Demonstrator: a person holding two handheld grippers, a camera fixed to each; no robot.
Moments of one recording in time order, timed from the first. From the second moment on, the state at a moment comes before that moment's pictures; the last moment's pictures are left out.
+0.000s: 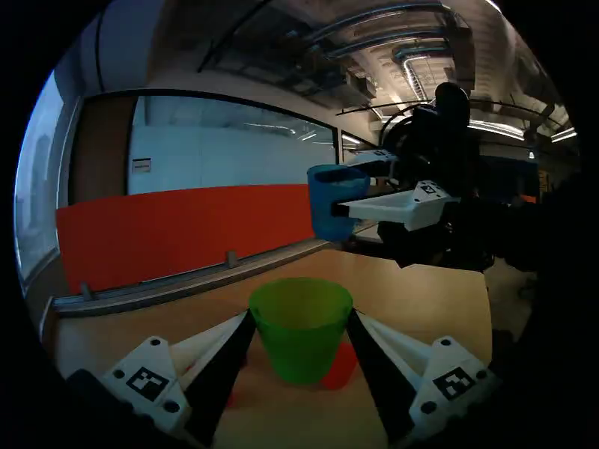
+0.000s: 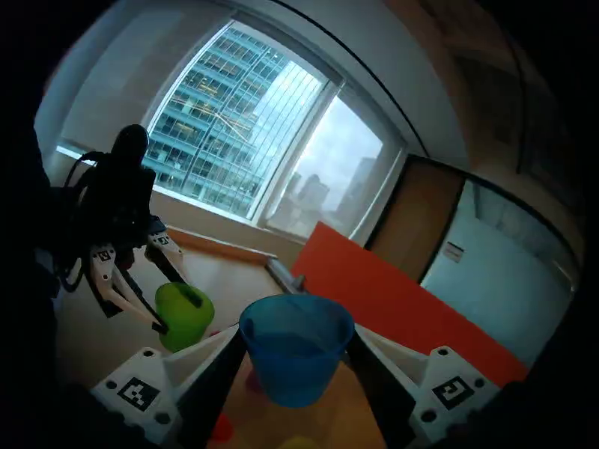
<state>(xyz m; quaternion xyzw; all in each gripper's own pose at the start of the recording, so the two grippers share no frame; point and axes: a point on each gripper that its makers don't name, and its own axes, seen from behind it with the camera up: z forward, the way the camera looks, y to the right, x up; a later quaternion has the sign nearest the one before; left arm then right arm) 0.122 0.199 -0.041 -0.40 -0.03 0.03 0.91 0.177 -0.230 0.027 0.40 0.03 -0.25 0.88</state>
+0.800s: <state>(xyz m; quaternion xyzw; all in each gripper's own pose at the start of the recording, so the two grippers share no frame) 0.127 0.214 -0.045 -0.42 -0.02 0.02 0.91 0.213 -0.254 0.048 0.39 0.10 -0.35 0.85</state>
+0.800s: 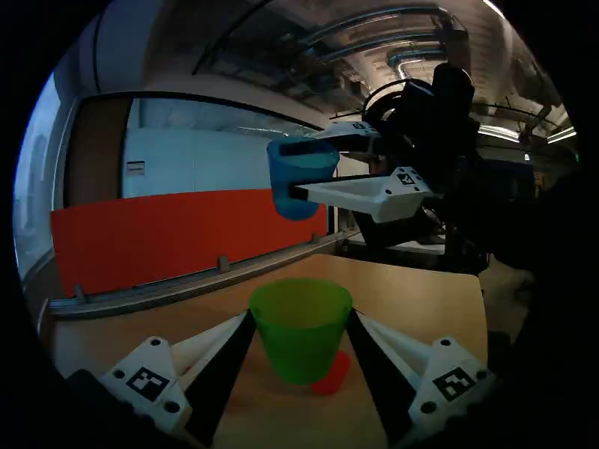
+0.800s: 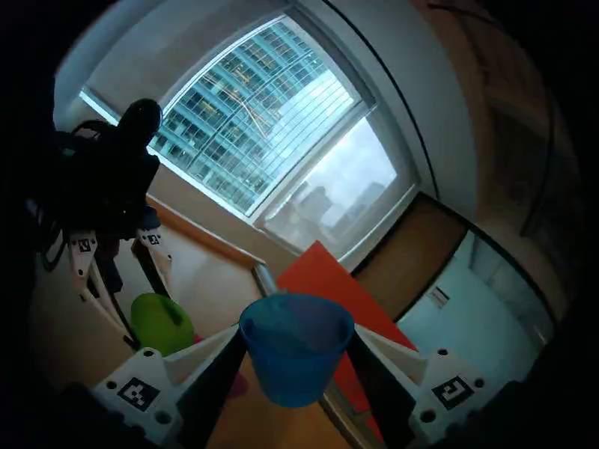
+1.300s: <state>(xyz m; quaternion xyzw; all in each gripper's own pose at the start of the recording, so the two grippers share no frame) 0.126 0.219 -0.041 -0.42 -0.02 0.02 0.91 0.223 -0.267 0.059 0.38 0.13 -0.42 0.82</state>
